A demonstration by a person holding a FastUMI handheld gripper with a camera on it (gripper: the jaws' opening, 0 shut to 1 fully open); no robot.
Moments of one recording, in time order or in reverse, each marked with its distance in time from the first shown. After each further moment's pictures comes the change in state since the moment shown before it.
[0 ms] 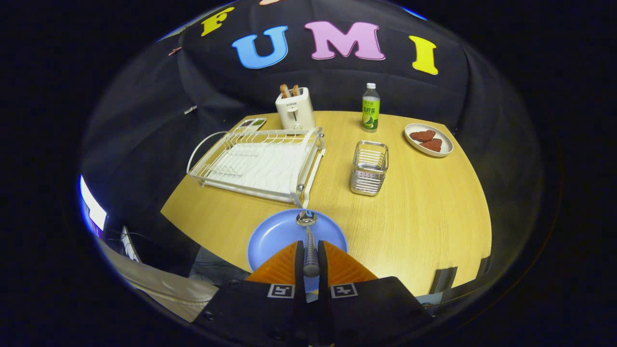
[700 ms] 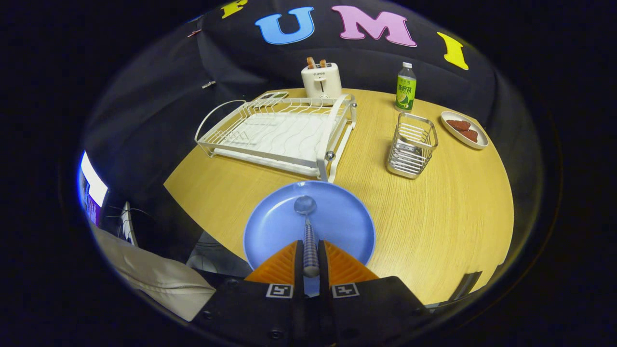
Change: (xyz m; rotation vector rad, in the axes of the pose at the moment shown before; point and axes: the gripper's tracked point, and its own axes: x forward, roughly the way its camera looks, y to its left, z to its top) arm 0.055 0.019 -0.053 -0.061 0.100 0.087
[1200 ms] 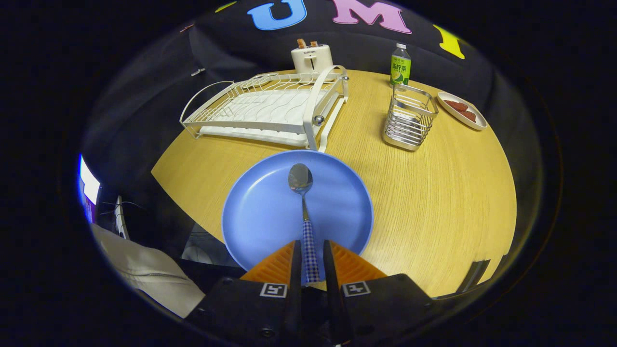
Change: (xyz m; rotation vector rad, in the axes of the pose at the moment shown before) arm 0.017 -0.011 -0.034 0.017 0.077 -0.037
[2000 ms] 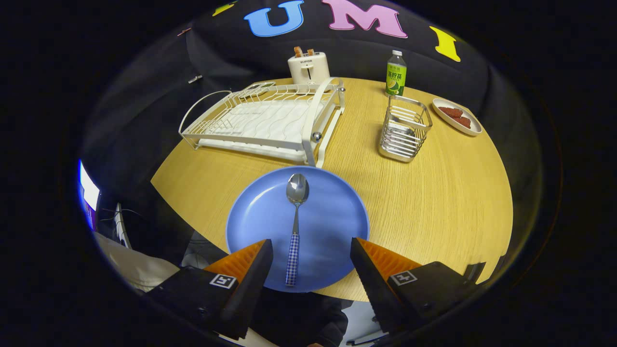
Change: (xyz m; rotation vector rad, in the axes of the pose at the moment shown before) arm -0.018 -0.002 0.035 0.008 -0.076 -0.022
